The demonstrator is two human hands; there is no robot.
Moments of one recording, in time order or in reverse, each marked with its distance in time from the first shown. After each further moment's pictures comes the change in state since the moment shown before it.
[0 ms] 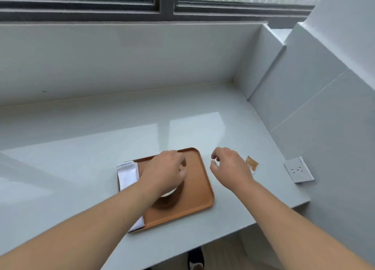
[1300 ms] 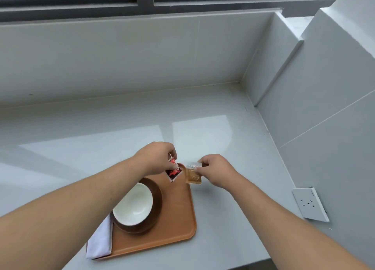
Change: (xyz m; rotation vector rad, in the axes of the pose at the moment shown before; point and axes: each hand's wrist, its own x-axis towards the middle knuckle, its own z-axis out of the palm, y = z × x) left_hand 0.133 0.004 0.006 -0.008 -0.320 -0.277; right_hand 0.107 0.059 0.013 0.493 -0.478 0.121
